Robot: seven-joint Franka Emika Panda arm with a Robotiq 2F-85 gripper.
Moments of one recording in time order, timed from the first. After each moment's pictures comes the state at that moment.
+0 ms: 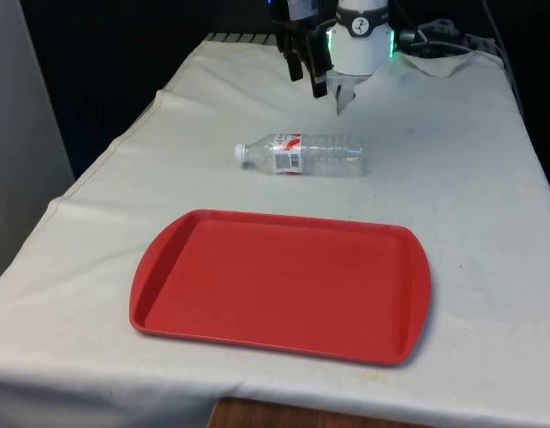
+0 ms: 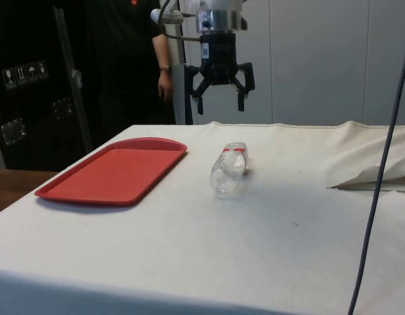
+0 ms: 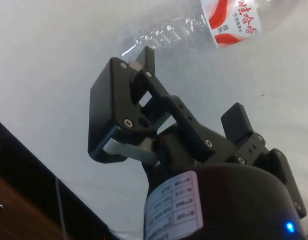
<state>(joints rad) 0.09 0.01 -0.28 -2.40 0.21 2.38 0.66</state>
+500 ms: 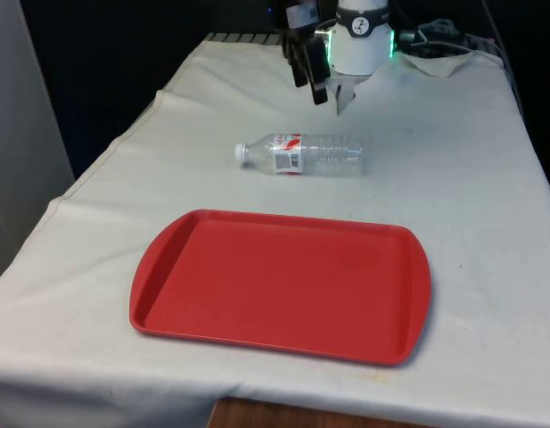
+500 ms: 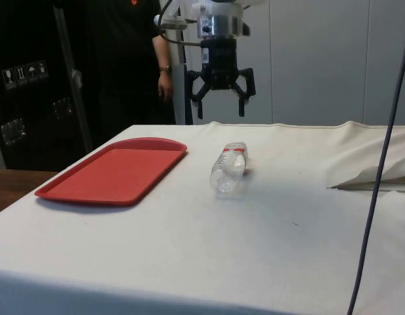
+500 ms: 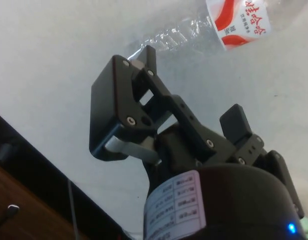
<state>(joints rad) 0.09 0.03 -0.29 -2.41 0.26 2.40 0.69</state>
